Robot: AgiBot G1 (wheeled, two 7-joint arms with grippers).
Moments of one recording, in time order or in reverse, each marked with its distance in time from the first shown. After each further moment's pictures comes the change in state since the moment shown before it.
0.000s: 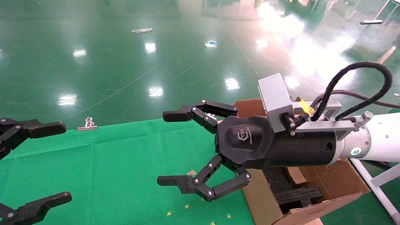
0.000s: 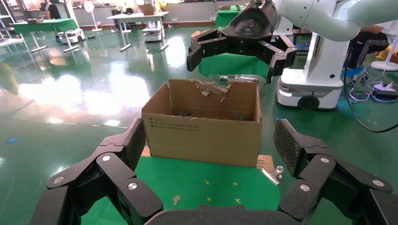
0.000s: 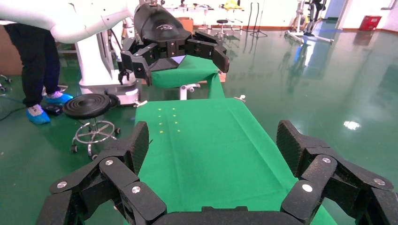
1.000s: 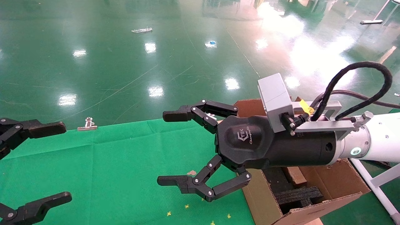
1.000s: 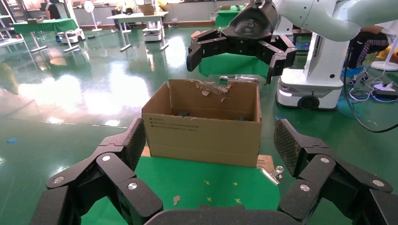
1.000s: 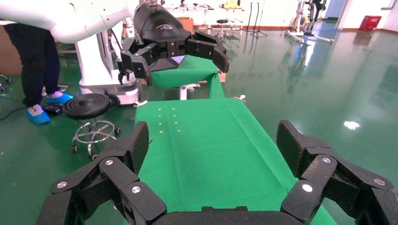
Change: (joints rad) left arm 0.000 0.000 0.000 0.000 0.000 0.000 0.000; right arm 0.001 0.000 -0.001 0.000 0.000 0.000 0.000
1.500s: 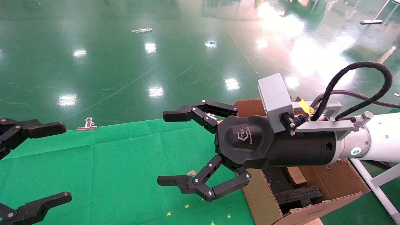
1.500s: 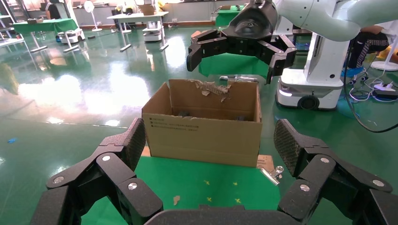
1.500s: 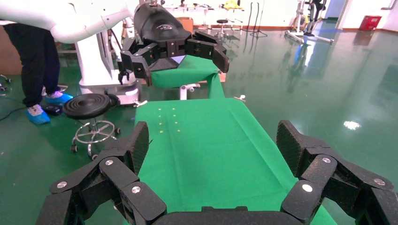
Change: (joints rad) left arm 0.000 0.000 0.000 0.000 0.000 0.000 0.000; right arm 0.000 0.000 0.000 0.000 0.000 0.000 0.000
